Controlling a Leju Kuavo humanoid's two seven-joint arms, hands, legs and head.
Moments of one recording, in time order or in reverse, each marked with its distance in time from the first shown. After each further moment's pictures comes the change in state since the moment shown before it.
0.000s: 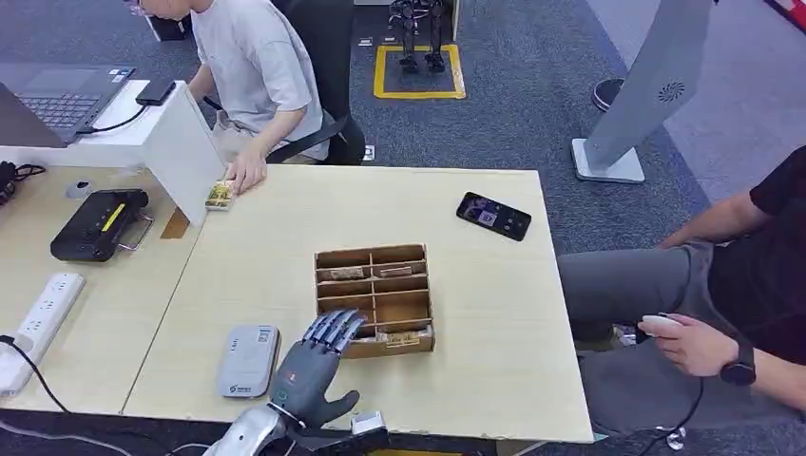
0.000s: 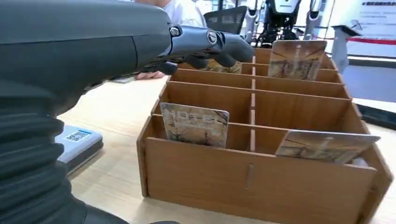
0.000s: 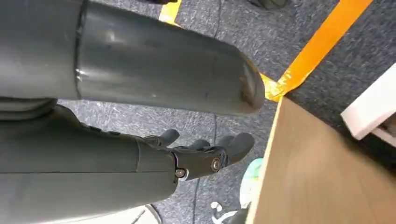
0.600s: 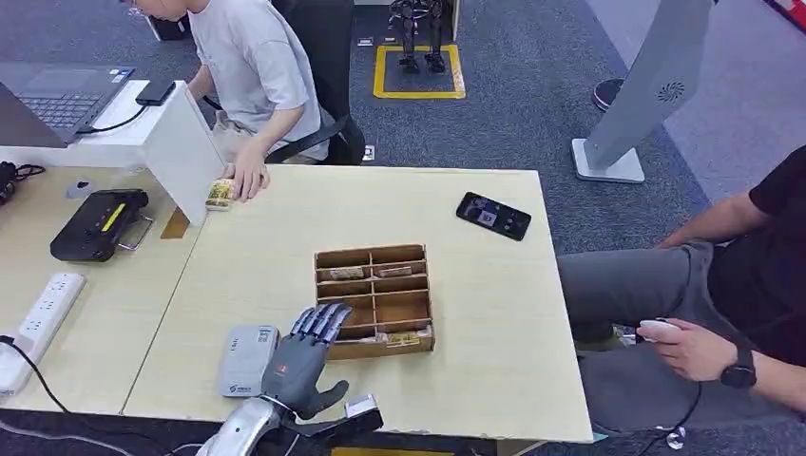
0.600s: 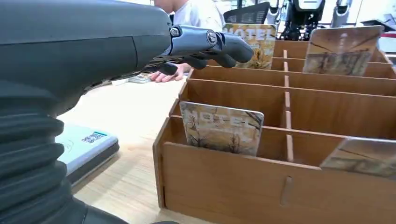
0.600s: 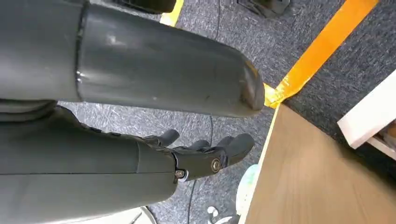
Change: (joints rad) left arm -0.009 -0.017 0.058 0.045 -0.028 0.013 0.032; right arm -0.030 -0.019 0.089 0.042 -0.092 -0.014 0.029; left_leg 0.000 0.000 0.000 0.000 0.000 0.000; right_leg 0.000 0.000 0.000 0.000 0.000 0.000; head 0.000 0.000
